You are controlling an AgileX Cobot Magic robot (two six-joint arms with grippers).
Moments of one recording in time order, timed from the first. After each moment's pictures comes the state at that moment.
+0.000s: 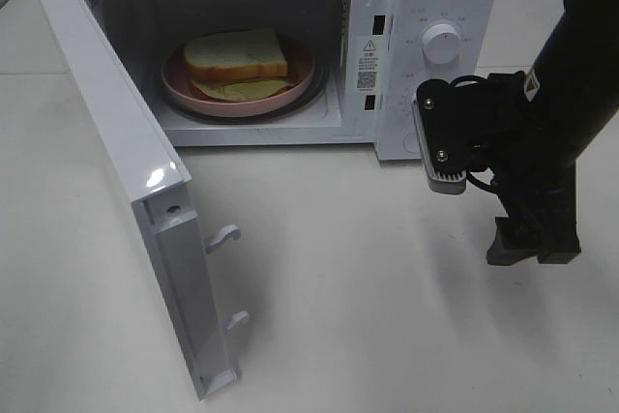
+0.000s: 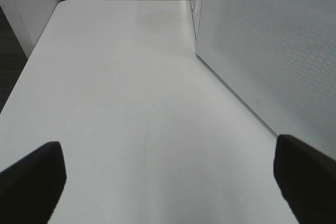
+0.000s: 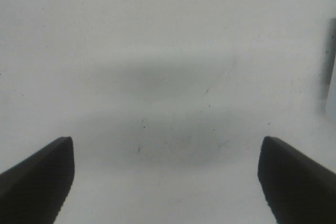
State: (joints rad) left arm 0.02 0.00 -0.50 -0.07 1.04 0.04; right arm 0.45 1.56 -0.94 -0.10 0.75 -1.02
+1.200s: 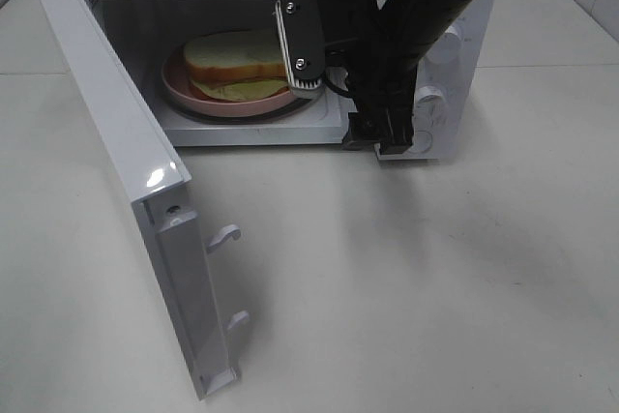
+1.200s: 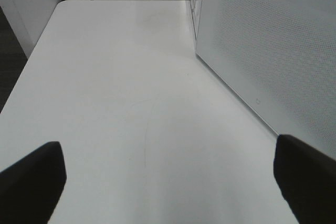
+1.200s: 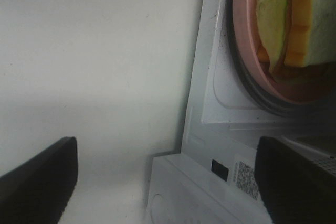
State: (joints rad) left arm 0.02 0.00 -0.50 -0.07 1.04 0.04; right arm 0.59 1.80 -1.33 -0.12 0.60 -1.07
